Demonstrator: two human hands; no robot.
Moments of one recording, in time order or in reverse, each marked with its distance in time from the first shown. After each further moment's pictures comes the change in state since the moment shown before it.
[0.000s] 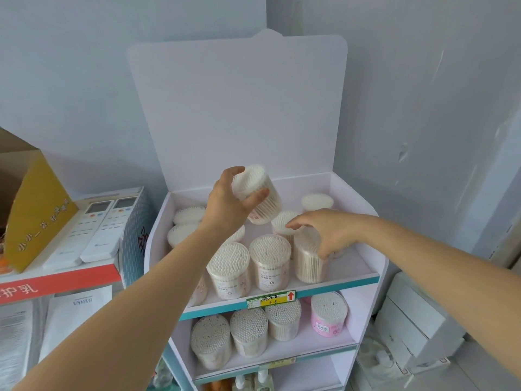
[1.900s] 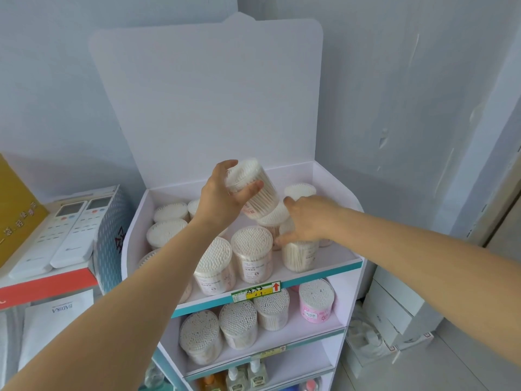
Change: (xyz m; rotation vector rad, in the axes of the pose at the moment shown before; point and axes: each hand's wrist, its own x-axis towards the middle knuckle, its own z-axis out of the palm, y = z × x) left_hand 0.000 0.006 0.021 -0.023 -0.035 0.031; right_hand 0.010 -0.003 0.011 -0.374 0.223 0.193
